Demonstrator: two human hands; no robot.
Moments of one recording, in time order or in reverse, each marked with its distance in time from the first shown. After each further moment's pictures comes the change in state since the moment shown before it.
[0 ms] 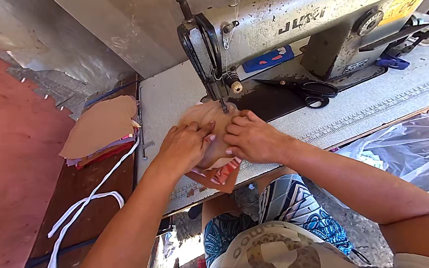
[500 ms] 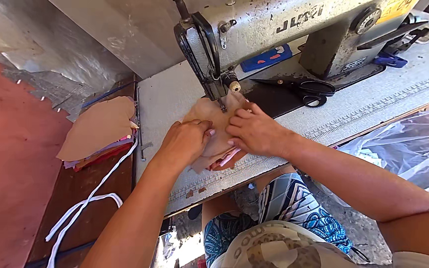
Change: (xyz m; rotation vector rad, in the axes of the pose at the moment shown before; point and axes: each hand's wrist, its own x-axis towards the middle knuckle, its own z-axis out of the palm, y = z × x) left_hand 0.014 0.002 -0.005 -0.087 0.036 0.032; right_hand 0.000 0.010 -0.003 -0.059 0.017 0.087
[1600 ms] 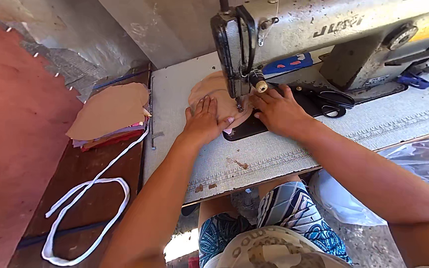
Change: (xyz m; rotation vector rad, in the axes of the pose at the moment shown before) left_hand 0.040 -0.024 0.028 -0.148 -0.168 -0.343; right_hand 0.021 0.046 -0.008 -0.084 -0.219 0.305
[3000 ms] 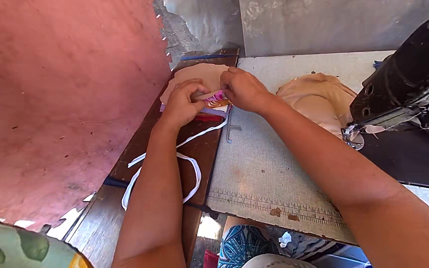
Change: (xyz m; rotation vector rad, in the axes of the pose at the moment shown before) left_hand -0.082 -0.244 -0.039 -0.471 0.580 -0.094; right_hand 0.248 -0.210 0.018 0.430 0.062 -0.481
